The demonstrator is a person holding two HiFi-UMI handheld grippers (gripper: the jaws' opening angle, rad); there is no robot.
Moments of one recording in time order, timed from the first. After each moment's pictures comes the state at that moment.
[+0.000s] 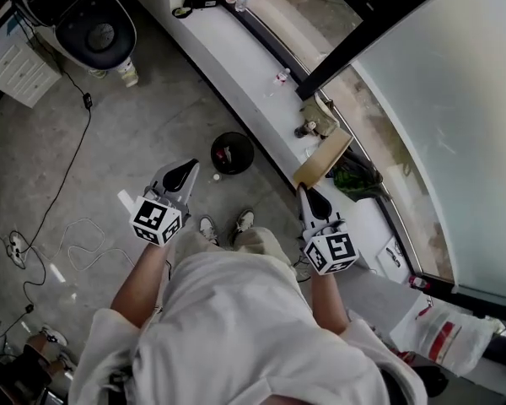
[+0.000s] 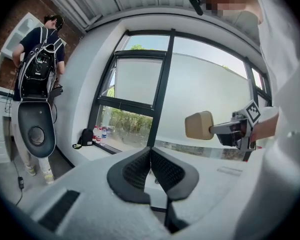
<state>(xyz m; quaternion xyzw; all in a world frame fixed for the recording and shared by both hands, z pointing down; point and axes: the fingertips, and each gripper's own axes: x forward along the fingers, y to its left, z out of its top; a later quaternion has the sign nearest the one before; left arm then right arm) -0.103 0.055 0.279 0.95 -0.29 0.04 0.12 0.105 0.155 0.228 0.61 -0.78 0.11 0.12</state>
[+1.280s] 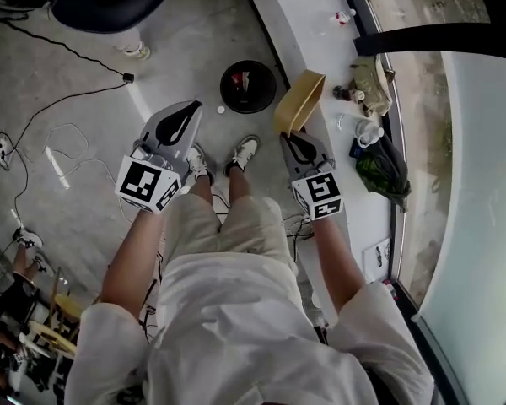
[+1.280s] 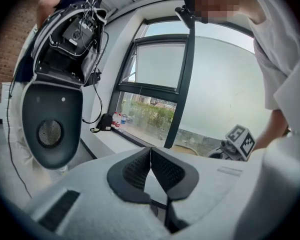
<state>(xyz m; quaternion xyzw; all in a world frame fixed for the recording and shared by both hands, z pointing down) -0.052 -0.030 0.402 0.90 -0.40 0.07 0.17 0.120 0.034 0.489 0.38 -0.85 0.20 0.30</state>
